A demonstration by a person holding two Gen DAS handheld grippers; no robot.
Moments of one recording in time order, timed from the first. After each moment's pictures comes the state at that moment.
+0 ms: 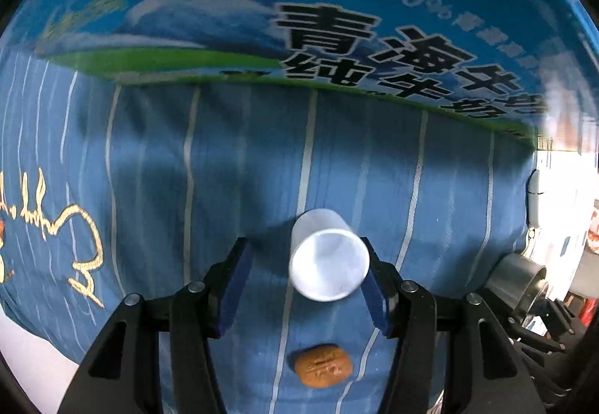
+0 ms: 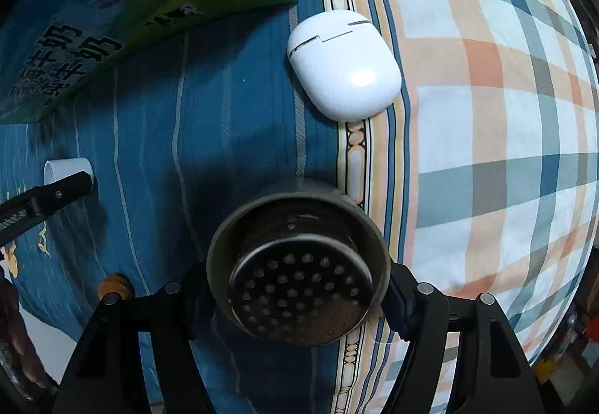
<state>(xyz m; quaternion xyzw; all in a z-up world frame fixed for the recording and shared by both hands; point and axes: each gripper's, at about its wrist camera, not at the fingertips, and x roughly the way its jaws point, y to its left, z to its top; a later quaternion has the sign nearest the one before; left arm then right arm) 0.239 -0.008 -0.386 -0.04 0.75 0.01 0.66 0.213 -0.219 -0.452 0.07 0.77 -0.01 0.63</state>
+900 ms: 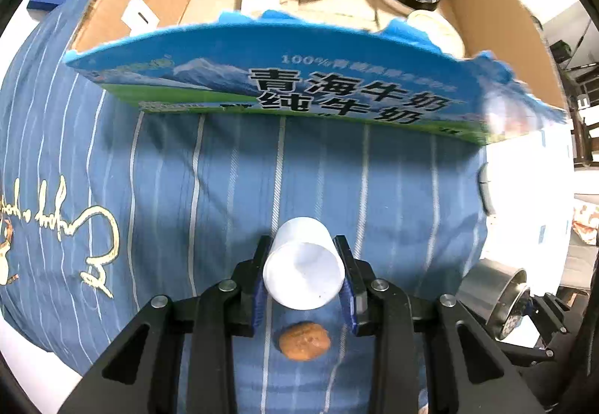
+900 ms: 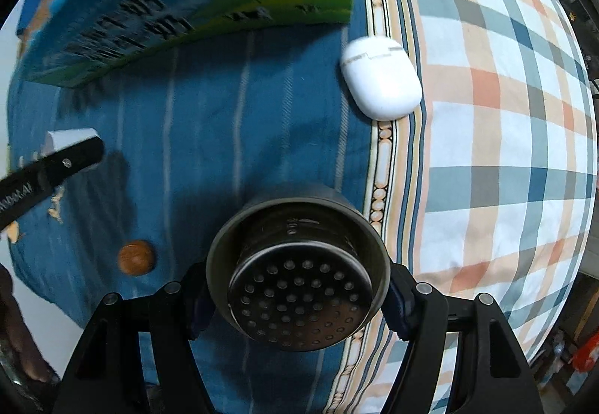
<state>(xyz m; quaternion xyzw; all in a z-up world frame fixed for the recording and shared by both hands) 0.227 -0.060 -0.318 -0.04 0.69 -0.01 0.72 0.196 -0.195 -0.416 0.04 0.75 0.04 0.66</state>
